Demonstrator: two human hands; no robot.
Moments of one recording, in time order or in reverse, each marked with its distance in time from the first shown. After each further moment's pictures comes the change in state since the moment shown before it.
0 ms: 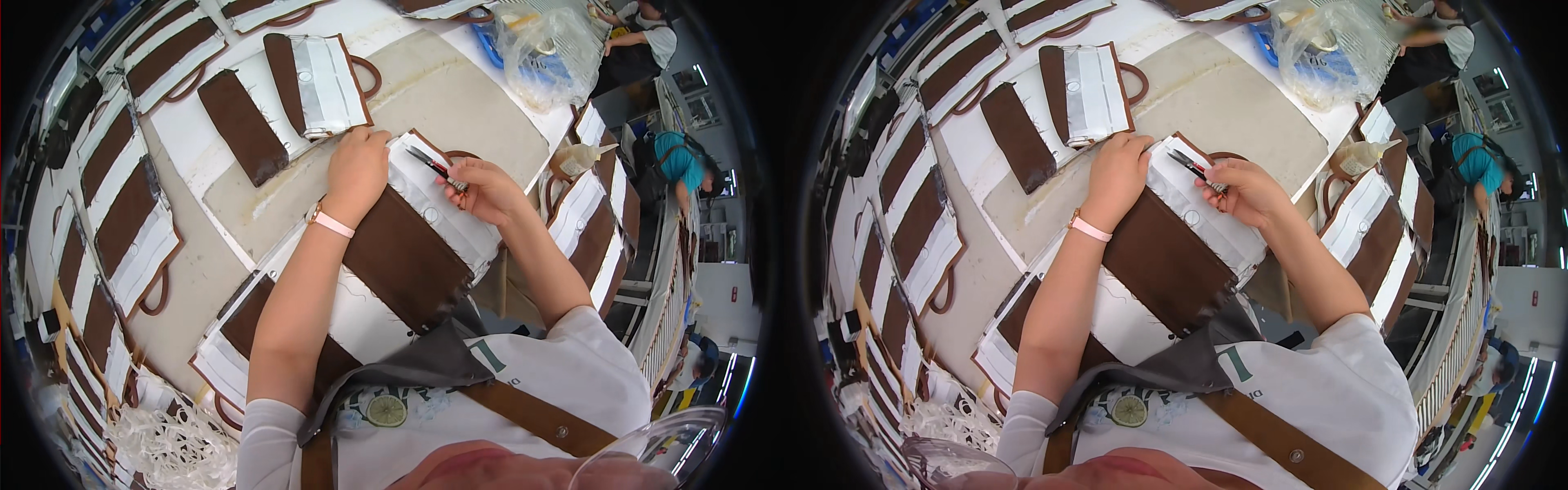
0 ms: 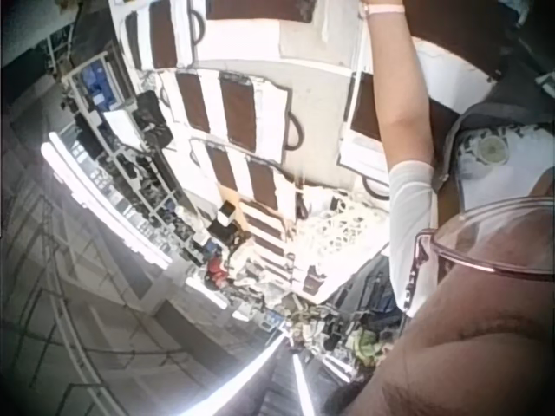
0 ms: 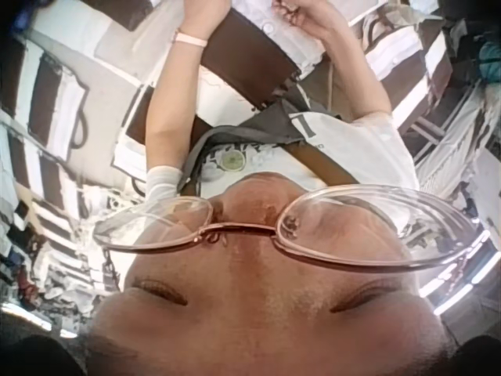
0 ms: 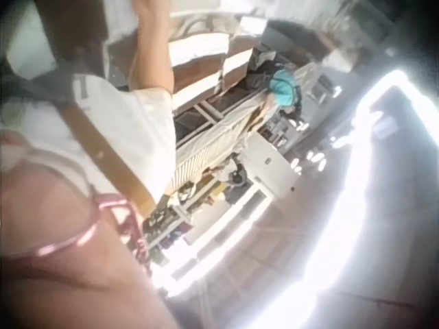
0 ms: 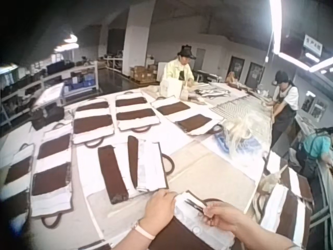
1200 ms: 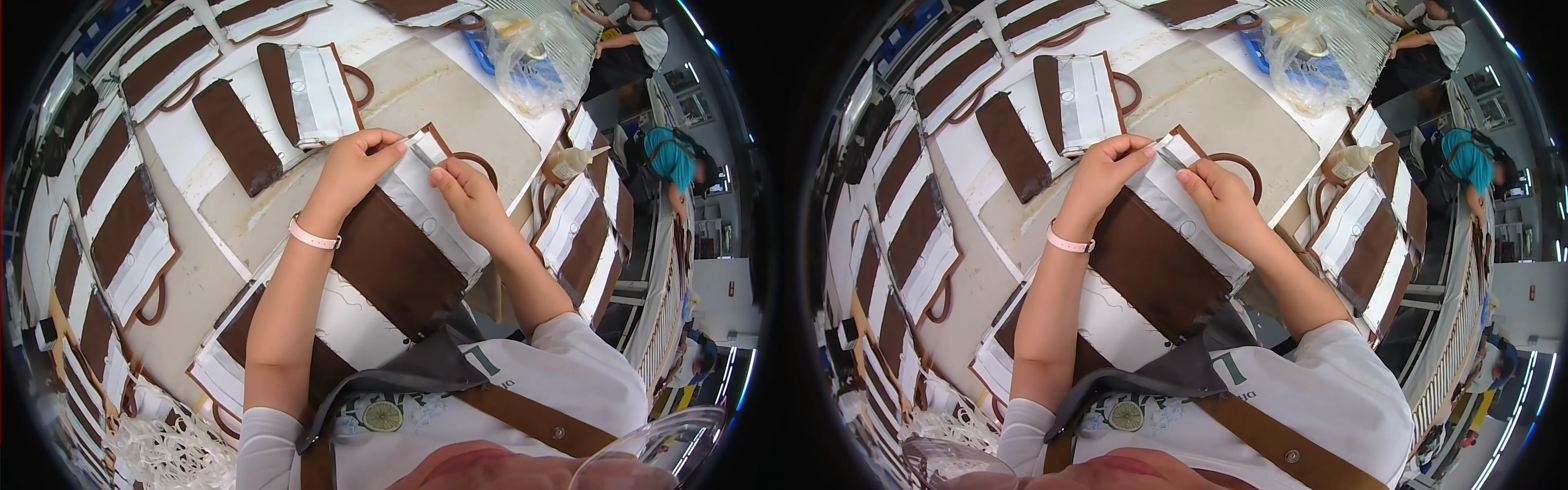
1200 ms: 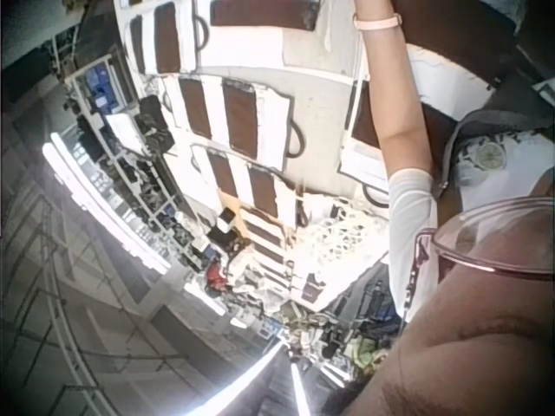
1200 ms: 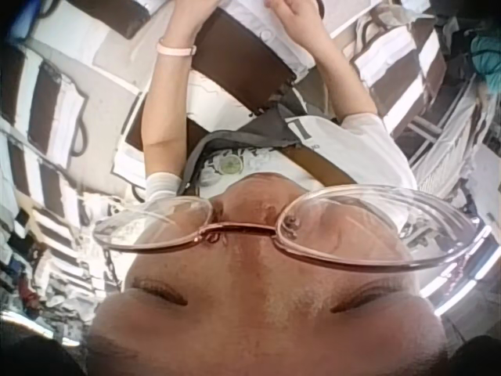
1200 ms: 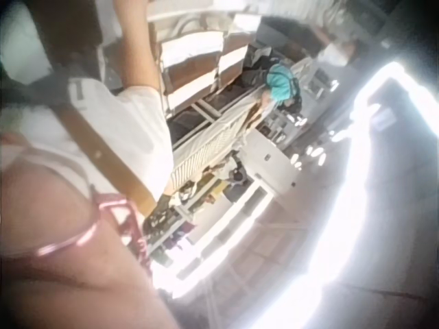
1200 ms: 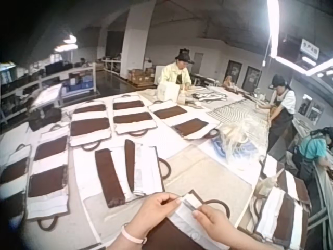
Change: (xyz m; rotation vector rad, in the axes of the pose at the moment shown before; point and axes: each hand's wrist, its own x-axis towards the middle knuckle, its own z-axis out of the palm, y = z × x) left_hand 0.020 0.032 -0.048 -0.927 -0.230 -0.355; right_hand -0.026 0.000 0.053 -0.910 0.219 -0.514
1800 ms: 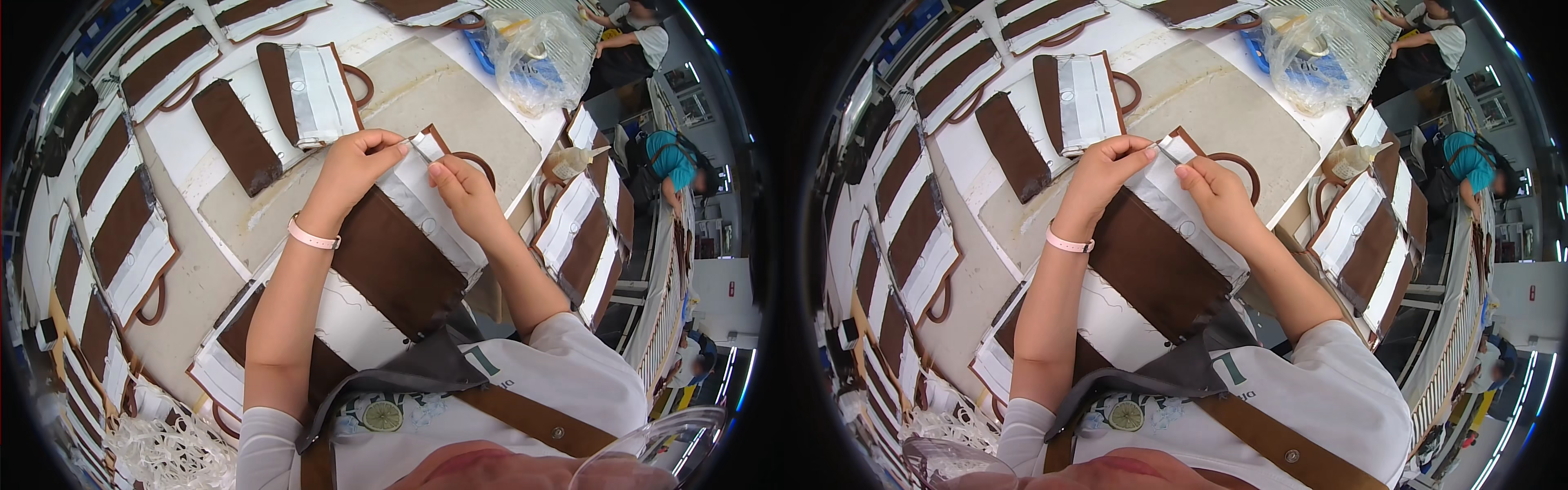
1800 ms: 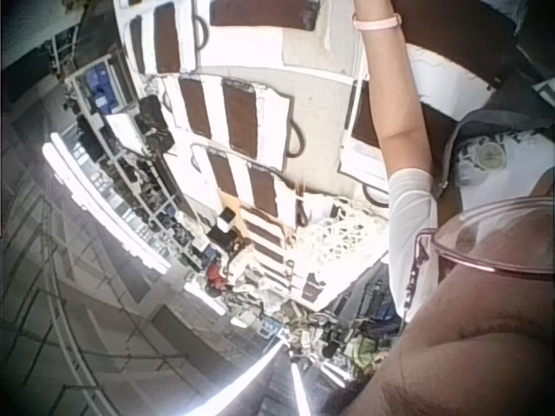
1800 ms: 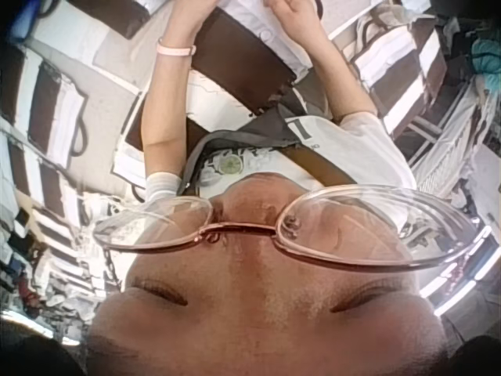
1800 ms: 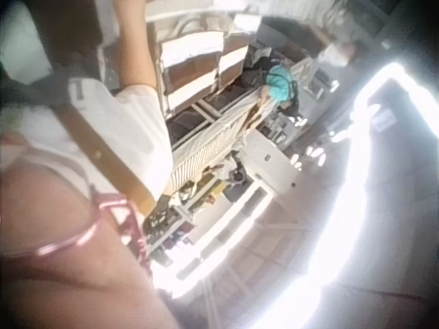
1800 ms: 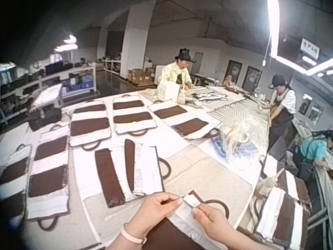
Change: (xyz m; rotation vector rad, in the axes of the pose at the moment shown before) left_hand -0.004 0.008 0.002 -0.073 -0.008 -0.041; right_hand 0.008 0.013 0.005 0.089 0.006 -0.060
